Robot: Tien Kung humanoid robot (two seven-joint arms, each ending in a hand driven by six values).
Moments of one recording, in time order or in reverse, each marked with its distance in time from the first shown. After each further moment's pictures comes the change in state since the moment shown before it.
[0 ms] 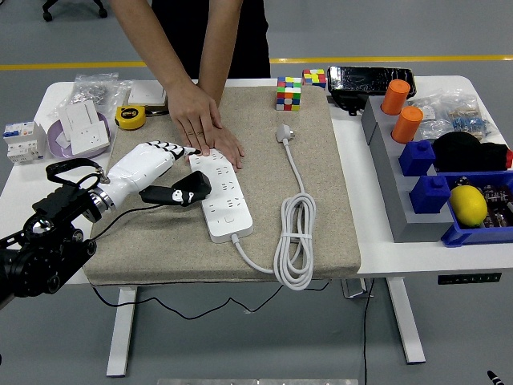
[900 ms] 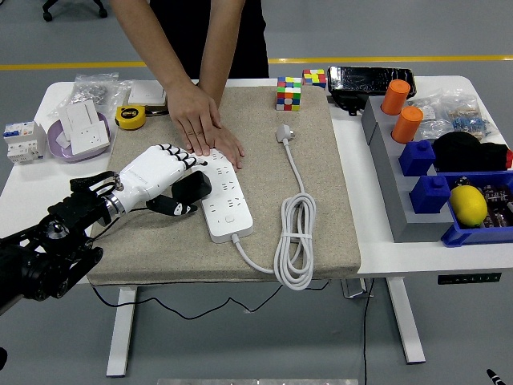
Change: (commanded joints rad) left arm -0.091 -0.032 0.190 0.134 0.266 0.178 0.053; right arm 0.007 -0.003 -0.003 0.000 -0.001 0.002 0.001
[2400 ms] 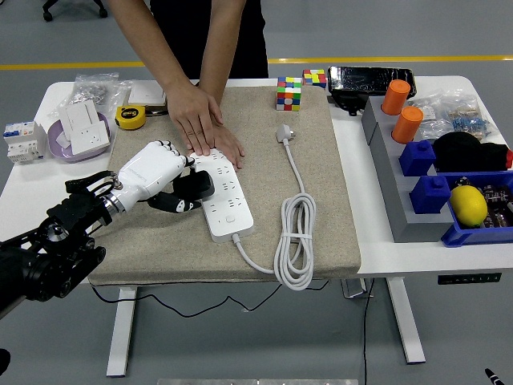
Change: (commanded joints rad) left arm 0.010 -0.012 -0.019 0.003 -0.031 0.045 -0.017; right arm 0.001 0.003 -0.005 0.000 -0.004 0.000 -0.002
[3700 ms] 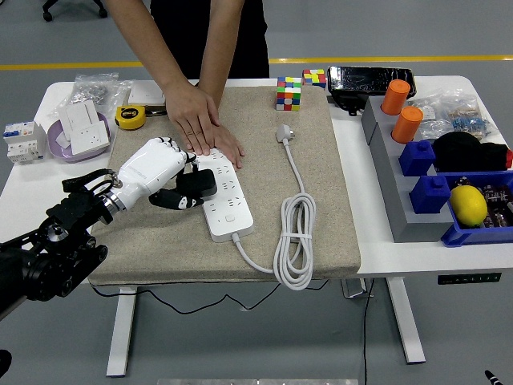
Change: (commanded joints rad) left arm 0.009 0.000 -0.022 -0.017 -0.033 0.014 -0.018; right arm -0.002 0.001 -0.001 0.000 0.000 -0.001 -0.001
